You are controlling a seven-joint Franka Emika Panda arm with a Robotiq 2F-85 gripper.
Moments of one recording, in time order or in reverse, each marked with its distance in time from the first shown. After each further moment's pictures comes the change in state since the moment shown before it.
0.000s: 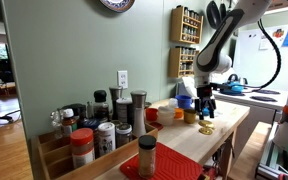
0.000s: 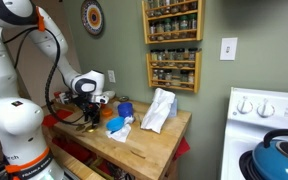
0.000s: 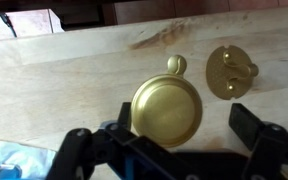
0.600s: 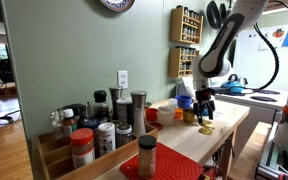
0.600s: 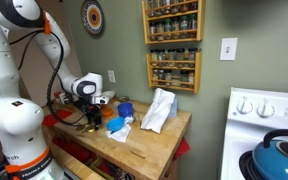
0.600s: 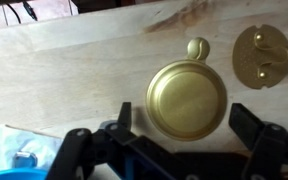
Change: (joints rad) arm 0.003 0.056 0.010 0.000 -0.167 0.100 0.176
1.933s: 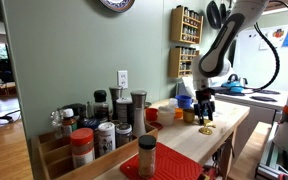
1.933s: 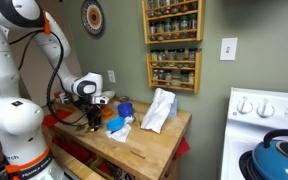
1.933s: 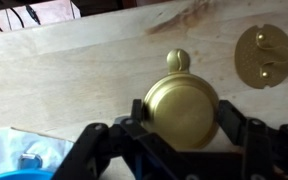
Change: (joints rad) arm -0.004 -0.003 -0.001 0.000 -0.012 -0.010 0.022
